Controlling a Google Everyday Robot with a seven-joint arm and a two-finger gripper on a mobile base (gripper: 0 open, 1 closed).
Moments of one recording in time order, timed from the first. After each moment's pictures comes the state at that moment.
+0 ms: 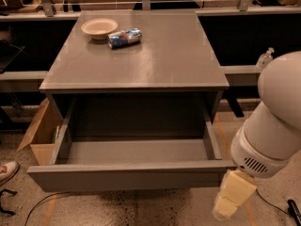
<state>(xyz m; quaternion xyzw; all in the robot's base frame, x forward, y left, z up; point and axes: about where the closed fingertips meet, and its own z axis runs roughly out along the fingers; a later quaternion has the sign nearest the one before) 0.337 -0.178 0.808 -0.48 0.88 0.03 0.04</state>
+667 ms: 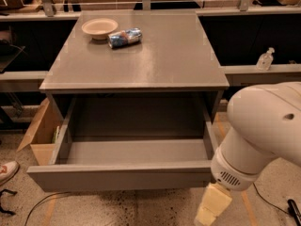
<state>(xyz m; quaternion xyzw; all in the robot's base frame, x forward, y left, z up) 0.330 -0.156 0.752 -0.46 0.89 0.05 0.01</state>
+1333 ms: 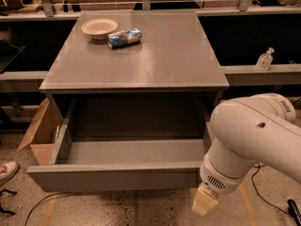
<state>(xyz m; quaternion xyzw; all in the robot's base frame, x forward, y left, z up) 0.333 -0.141 0.718 -0.45 0.89 0.06 0.00</state>
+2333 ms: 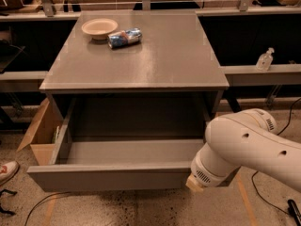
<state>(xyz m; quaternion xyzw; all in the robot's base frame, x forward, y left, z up) 0.389 -0.130 0.665 -0.41 0.91 0.06 0.07</state>
